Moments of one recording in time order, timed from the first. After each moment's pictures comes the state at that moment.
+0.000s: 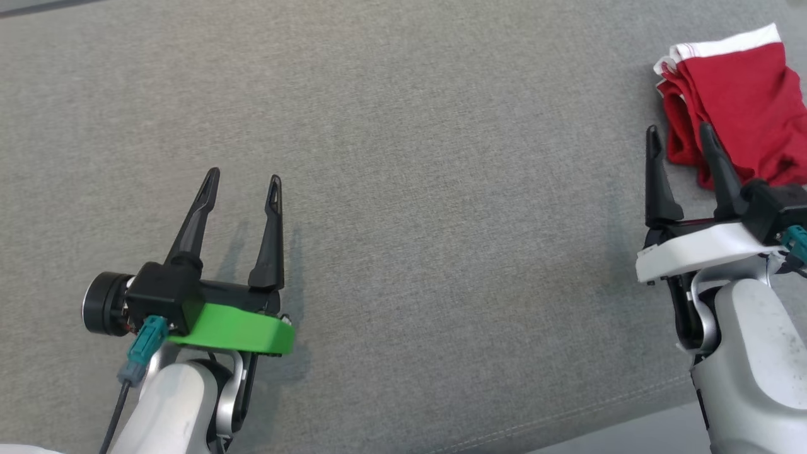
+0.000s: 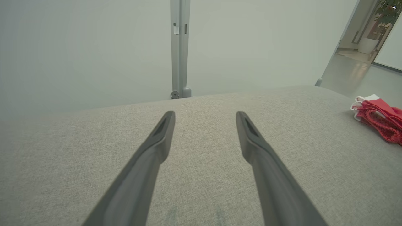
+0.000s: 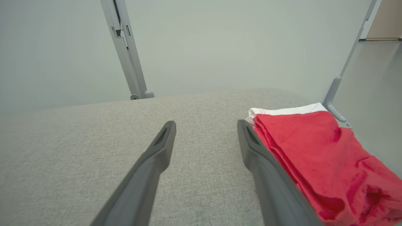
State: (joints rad) left arm -0.28 0.25 -0.36 -0.03 -0.32 0.12 -0.17; right arm -0.42 -0.16 -0.02 0.31 0.23 0.13 -0.26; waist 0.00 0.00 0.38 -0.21
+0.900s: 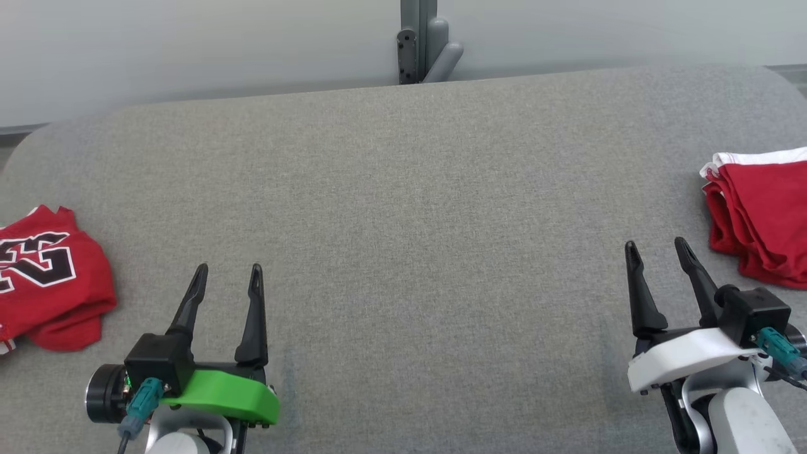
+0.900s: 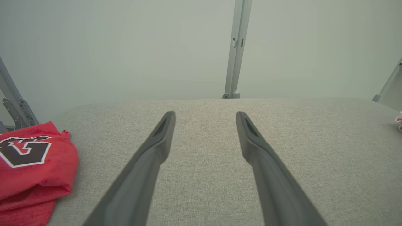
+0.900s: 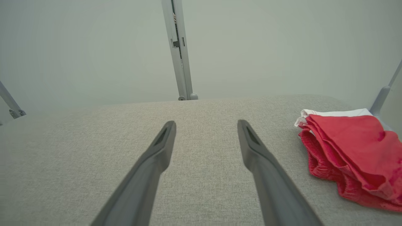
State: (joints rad) left arm -0.10 0.26 -0.33 0.05 -0.39 0.15 -0.20; right arm -0.10 -0.10 -0.01 0.13 0.18 0.13 -0.18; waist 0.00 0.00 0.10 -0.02
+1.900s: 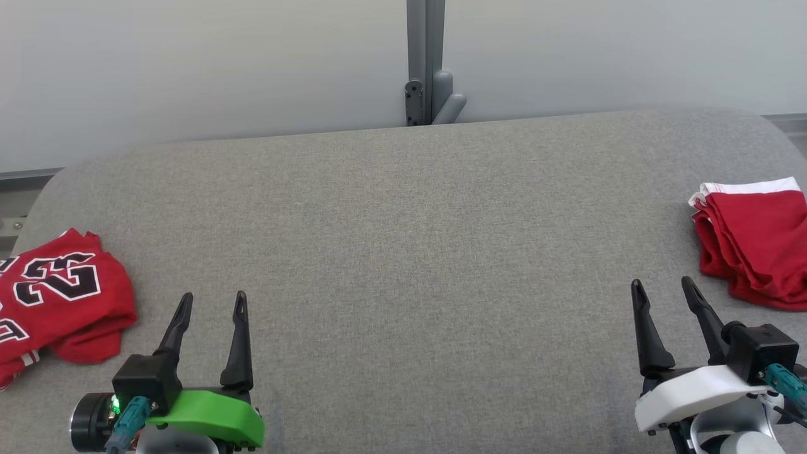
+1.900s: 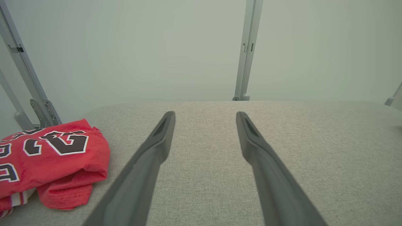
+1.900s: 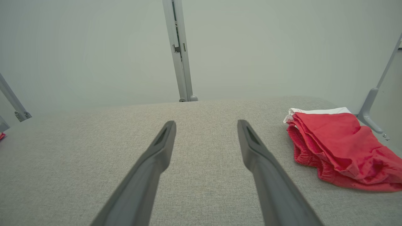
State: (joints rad) left arm -0.02 0.30 -0.32 0.03 -0.42 0.19 -0.16; right arm 0.06 -0.07 -0.04 -0.02 0.15 0.13 -0.09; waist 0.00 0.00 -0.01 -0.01
